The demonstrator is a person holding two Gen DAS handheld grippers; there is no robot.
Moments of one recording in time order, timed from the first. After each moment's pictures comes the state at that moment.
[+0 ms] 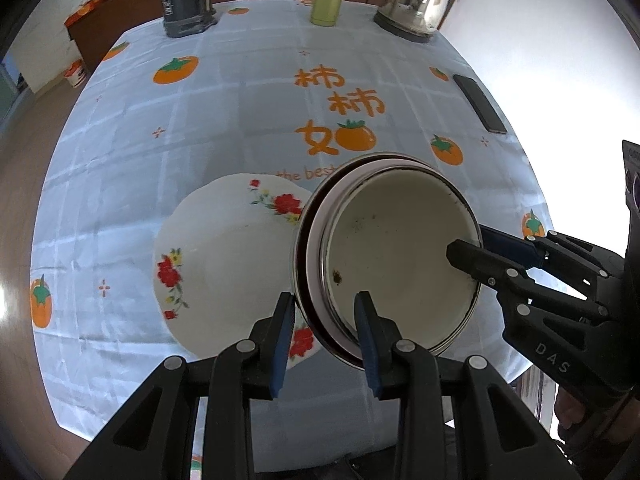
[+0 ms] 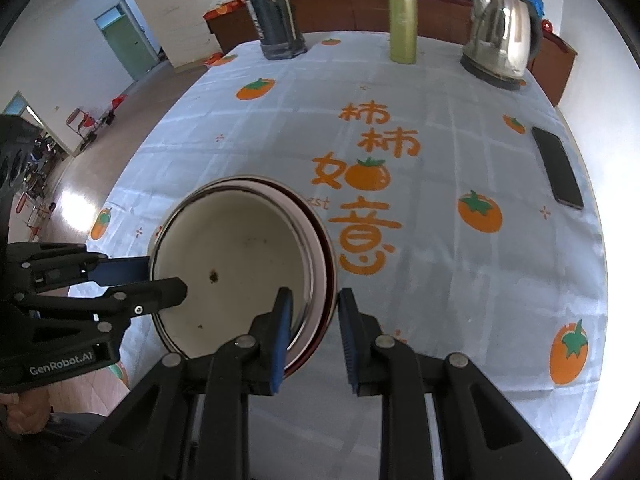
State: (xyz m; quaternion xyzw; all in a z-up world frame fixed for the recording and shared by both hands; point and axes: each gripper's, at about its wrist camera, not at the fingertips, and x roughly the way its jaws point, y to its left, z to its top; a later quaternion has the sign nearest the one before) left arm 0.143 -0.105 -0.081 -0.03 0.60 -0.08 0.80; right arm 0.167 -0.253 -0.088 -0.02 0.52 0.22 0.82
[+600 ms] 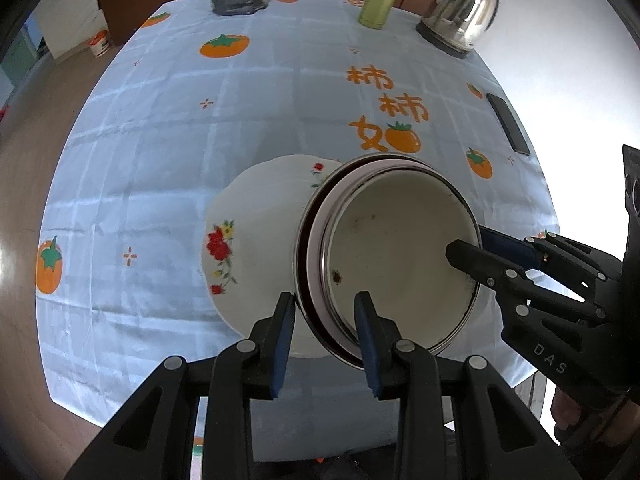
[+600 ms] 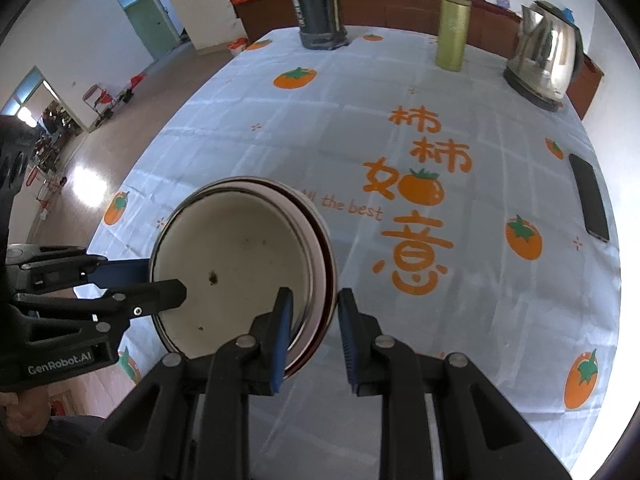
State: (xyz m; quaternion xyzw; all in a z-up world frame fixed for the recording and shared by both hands) left arm 0.131 -0.052 -0.088 -0.08 0.61 -0.05 0.79; right arm 0.172 -0.202 -0.090 -0.05 0.53 0.26 0.81
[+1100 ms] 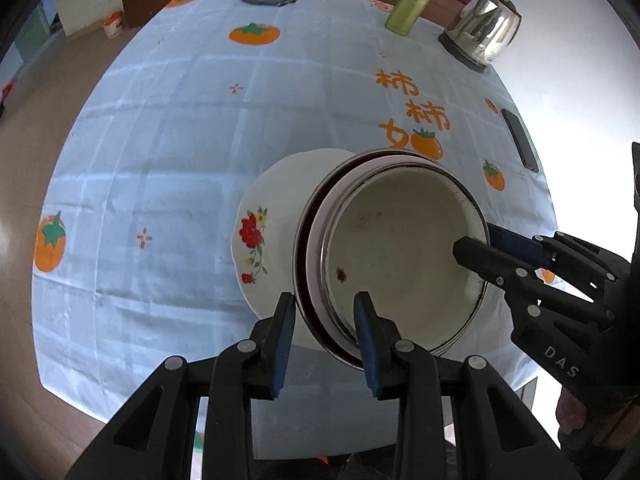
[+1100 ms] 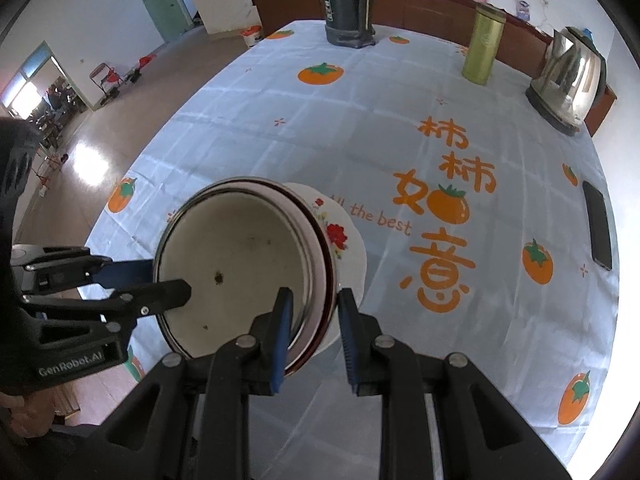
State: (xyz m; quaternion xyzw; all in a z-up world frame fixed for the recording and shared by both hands) left arm 0.127 -0.019 -0.097 -0.12 0.61 -0.04 0.79; right arm 0.173 -0.165 -0.085 -0.09 0.53 0.27 0.80
